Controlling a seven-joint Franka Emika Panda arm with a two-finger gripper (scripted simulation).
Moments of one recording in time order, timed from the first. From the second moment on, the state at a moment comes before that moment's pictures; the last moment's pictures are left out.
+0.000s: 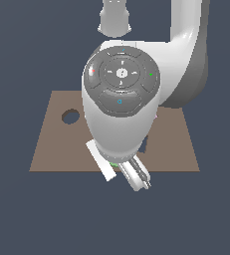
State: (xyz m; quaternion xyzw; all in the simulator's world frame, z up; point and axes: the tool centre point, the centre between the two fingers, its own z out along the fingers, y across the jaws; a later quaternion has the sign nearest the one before) arm 0.108 0.007 0.035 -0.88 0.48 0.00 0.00
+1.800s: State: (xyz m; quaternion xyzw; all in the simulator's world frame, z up) arm -0.035 -0.153 0.040 -0.59 0.81 0.00 0.00
